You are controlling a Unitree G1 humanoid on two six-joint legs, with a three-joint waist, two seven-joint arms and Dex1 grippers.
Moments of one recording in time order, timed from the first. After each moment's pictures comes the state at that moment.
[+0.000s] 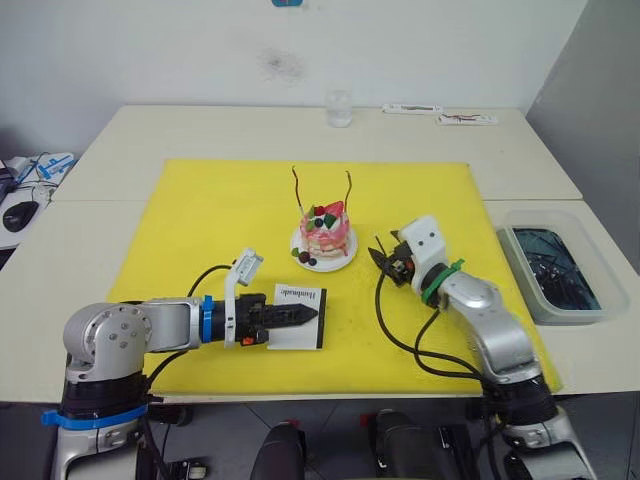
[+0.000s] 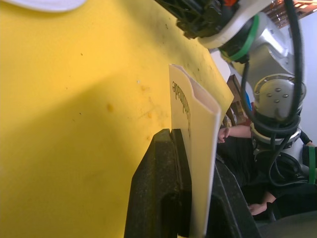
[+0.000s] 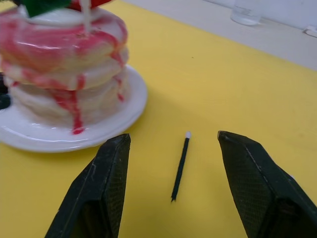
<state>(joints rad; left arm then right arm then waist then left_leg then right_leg) -0.36 0.55 0.26 -0.24 -1.06 1.53 -0.63 -0.40 -0.20 0.16 -0.11 0.00 0.48 0.33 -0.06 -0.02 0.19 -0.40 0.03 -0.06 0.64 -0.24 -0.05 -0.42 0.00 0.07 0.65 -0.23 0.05</state>
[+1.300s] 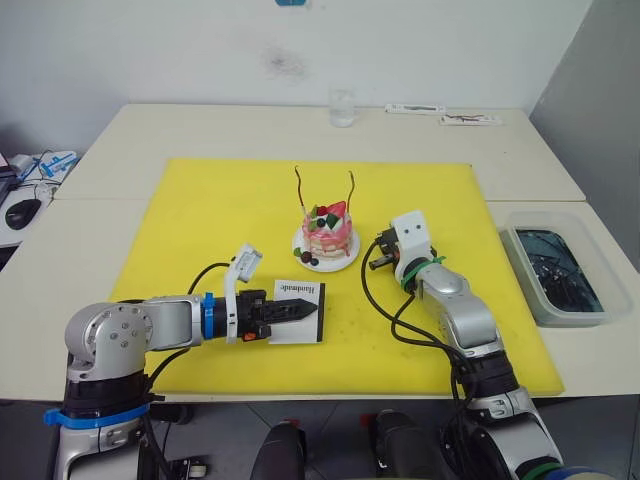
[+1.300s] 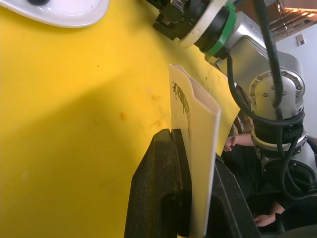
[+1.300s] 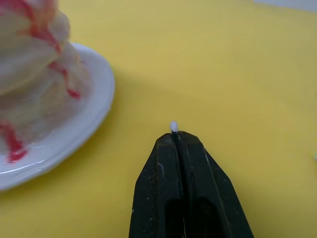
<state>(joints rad) -0.36 0.55 0.26 -0.22 -1.06 1.49 -0.60 -0.48 -0.10 0.11 -0.03 0.02 0.62 0.26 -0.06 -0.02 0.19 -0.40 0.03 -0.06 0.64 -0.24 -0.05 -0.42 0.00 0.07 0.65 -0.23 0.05</state>
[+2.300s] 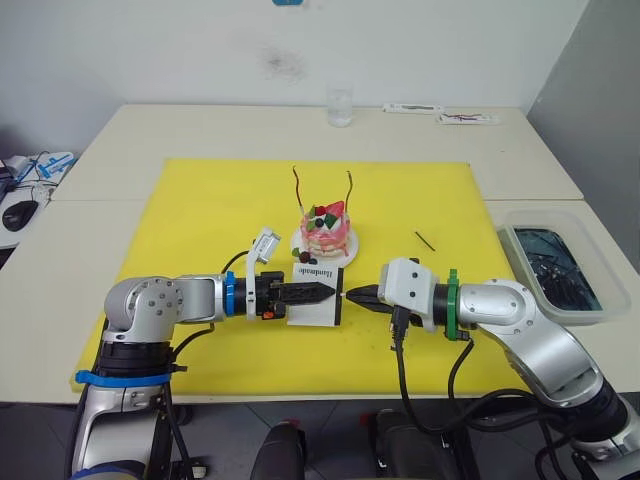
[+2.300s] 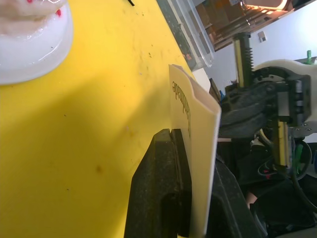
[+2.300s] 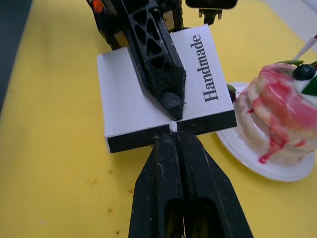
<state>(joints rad) -0.51 0.53 0.11 -0.03 -1.01 1.39 -0.74 -0.41 -0.61 0.38 -0.57 0.14 0.60 0.80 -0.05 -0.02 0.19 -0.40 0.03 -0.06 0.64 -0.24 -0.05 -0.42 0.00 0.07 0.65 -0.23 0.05</state>
